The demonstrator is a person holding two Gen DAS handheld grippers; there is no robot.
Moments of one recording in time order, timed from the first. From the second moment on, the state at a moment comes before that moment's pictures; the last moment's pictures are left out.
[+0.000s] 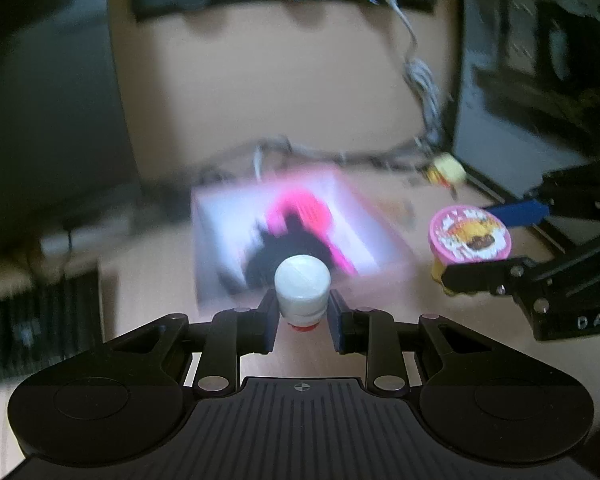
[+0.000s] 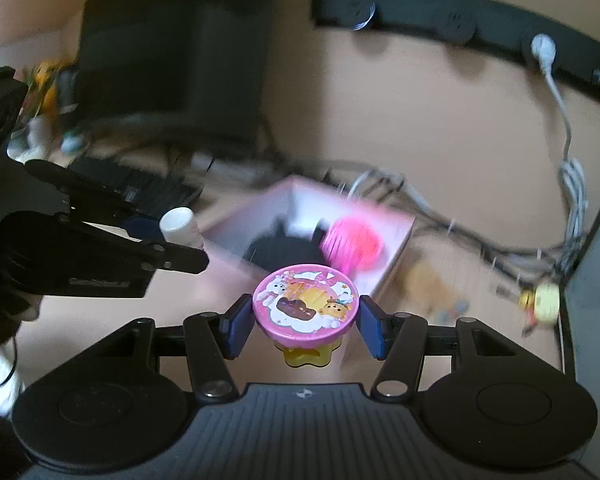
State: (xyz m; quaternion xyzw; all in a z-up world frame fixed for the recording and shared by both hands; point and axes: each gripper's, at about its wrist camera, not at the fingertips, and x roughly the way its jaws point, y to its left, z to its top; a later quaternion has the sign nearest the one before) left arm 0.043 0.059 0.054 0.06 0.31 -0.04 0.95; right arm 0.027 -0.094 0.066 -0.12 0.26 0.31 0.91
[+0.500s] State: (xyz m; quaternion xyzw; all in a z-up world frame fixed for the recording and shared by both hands) left arm 0.131 0.100 0.052 0.02 0.30 -0.04 0.95; right arm 0.131 -0.110 0.043 -0.07 0.28 0.22 0.93
